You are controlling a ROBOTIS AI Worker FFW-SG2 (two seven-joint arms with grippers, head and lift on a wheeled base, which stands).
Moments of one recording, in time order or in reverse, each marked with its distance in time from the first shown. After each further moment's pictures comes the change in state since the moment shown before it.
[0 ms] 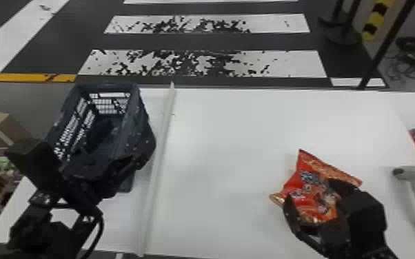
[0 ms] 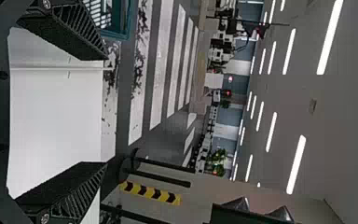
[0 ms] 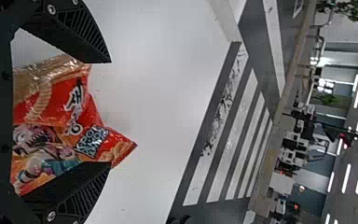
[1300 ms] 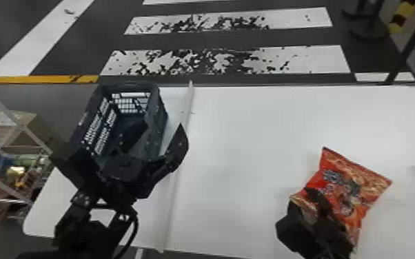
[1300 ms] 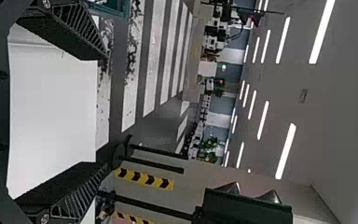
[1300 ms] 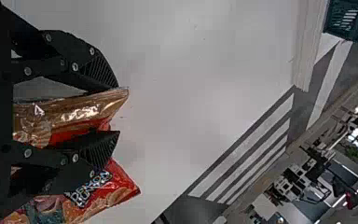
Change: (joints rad) left arm 0.014 0.005 -0.052 0.040 0.005 -0.090 -0.039; right arm -0.281 0.011 0.344 0.354 0.336 0.110 -0.143
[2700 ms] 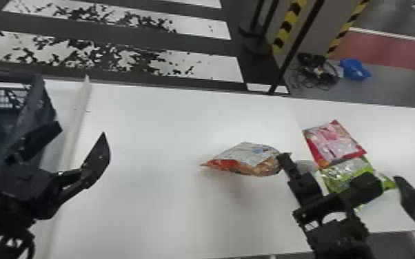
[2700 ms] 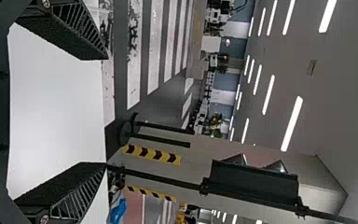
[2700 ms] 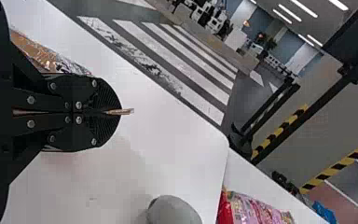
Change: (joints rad) left arm -0.001 0.008 -0.120 0.025 -0.080 -0.021 -0.014; right arm 0.085 0.366 -0.972 -0.003 -1.404 -0.262 0.133
